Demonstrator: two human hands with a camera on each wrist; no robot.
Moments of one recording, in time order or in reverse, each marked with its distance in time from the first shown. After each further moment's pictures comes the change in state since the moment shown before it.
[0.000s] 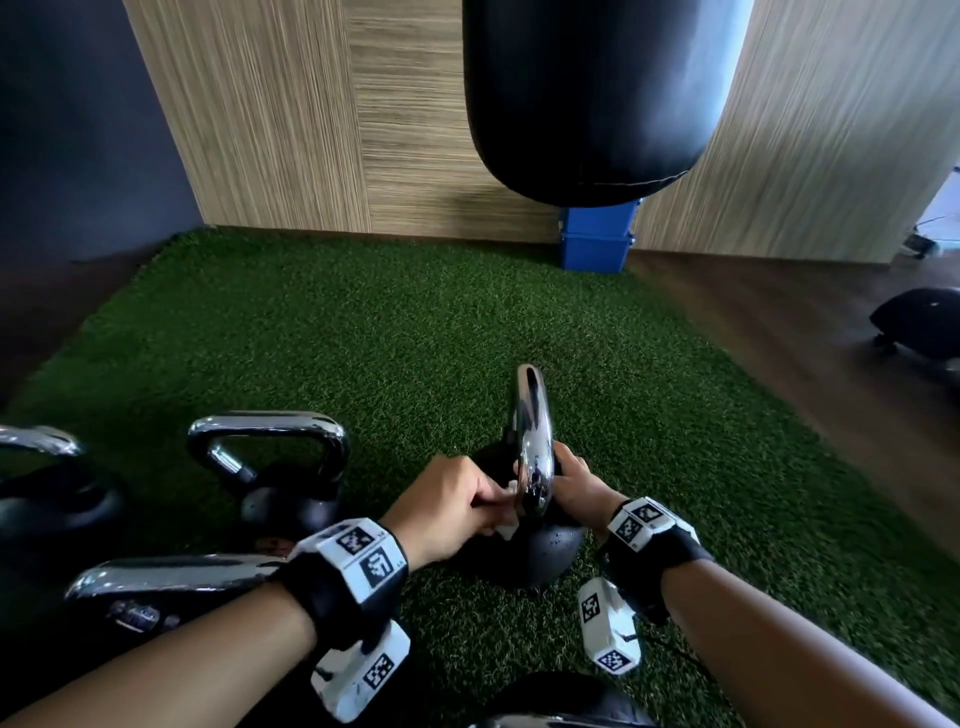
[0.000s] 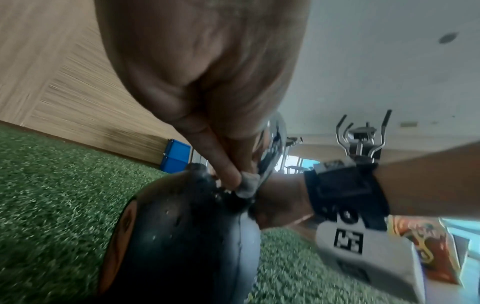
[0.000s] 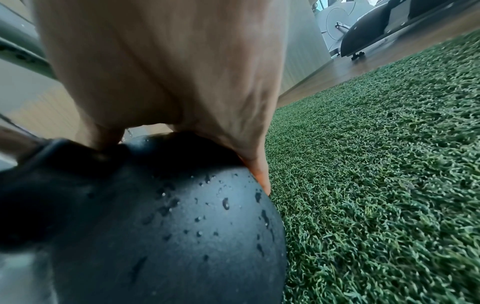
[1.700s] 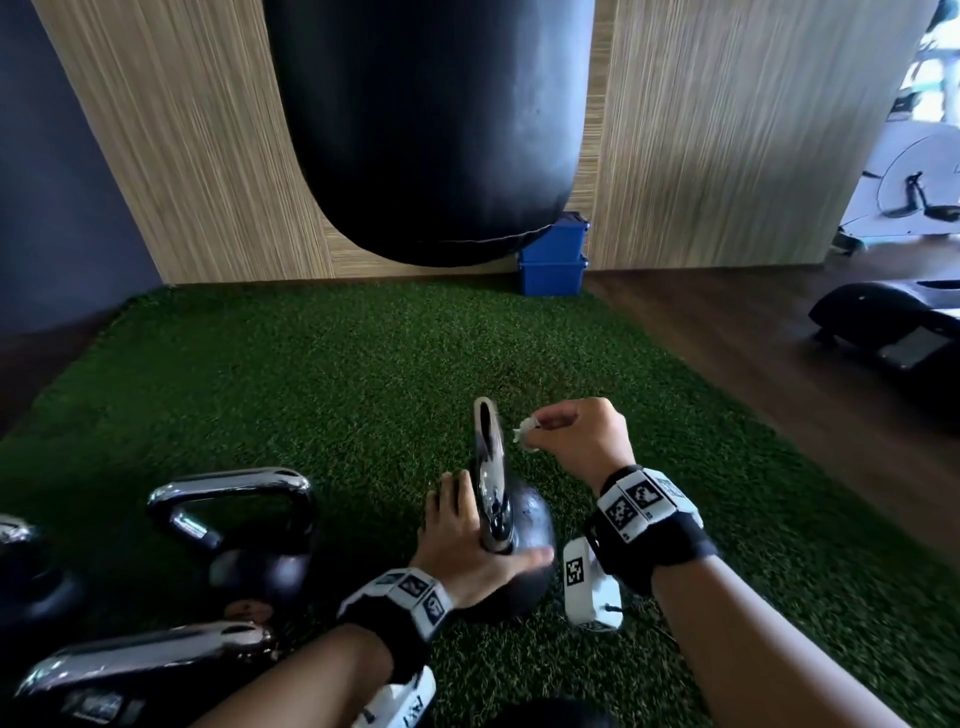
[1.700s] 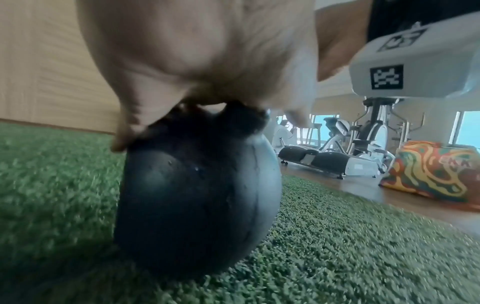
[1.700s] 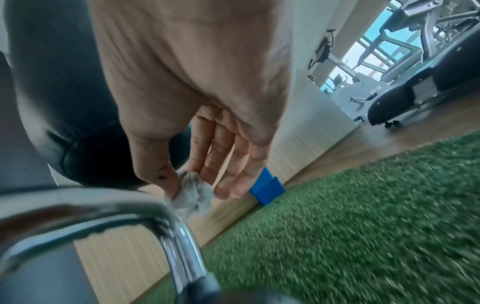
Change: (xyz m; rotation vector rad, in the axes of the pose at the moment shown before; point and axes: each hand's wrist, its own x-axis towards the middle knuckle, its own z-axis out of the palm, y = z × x) left_hand 0.034 -0.004 0.058 0.325 -0.081 -0.285; right_hand -0.046 -0.077 -0.069 0.013 0.518 -0.214
